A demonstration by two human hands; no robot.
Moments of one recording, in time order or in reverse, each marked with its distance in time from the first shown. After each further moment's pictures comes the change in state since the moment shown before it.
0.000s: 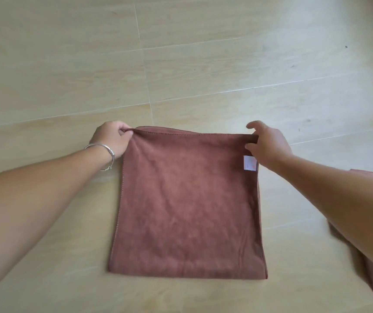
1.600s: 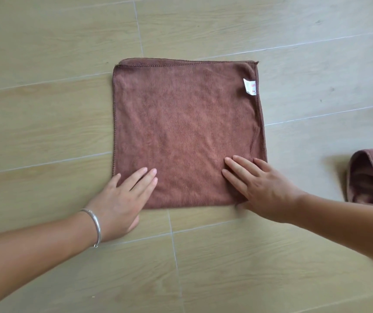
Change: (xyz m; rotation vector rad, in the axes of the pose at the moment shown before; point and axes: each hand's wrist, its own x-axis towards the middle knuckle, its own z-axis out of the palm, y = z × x) left_hand -0.156 -0.047 0.042 0.918 -0.412 0.836; right_hand -0.100 0.045 0.061 -0.904 -0.268 -0.867
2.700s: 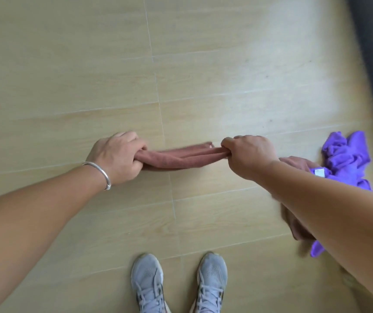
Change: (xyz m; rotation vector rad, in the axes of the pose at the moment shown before) left_hand -0.098 -0.053 -0.242 -0.412 0.262 -0.350; right_hand -0.067 0.020 -0.273 0.300 0.076 0.441
